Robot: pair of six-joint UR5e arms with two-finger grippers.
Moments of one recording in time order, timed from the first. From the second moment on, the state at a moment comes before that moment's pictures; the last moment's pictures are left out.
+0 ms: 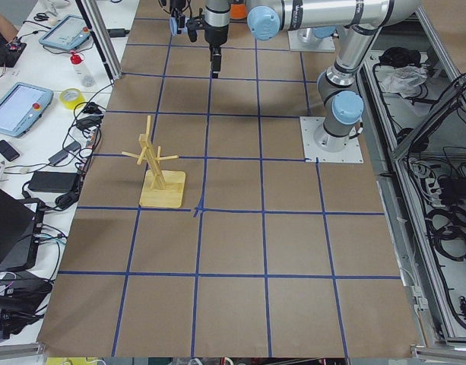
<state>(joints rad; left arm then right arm) -1.42 -1.53 -1.65 -1.43 1.61 0.01 1.69 -1.03 1.42 -2.18 -1.48 -0.40</state>
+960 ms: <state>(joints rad) -1.39 -1.52 -1.65 -1.44 1.60 0.03 2.02 -0.98 1.56 -2.40 -1.43 -0.92</state>
